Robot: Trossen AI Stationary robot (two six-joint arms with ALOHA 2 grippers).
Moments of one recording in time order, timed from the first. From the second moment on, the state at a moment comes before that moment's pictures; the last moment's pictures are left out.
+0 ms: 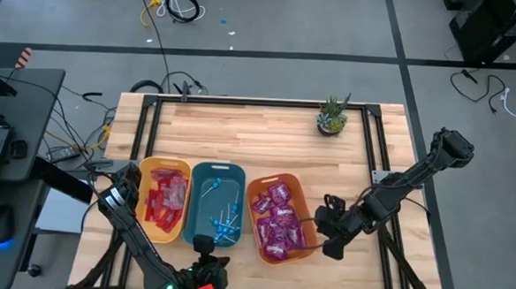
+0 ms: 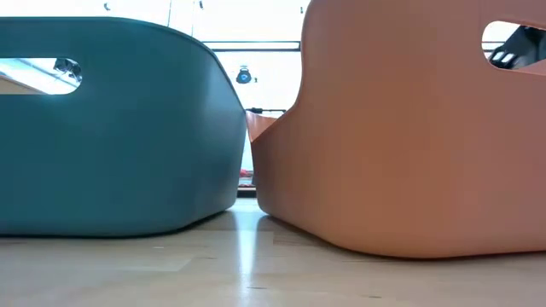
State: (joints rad) left arm -0.89 2.13 1.97 -1.29 -0.87 -0.85; right arm 0.64 1.34 0.88 -0.66 0.16 0.87
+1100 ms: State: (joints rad) left arm -0.89 2.13 1.97 -1.29 -0.91 -0.85; right arm 0.69 1.34 0.88 -0.43 0.21 0.77
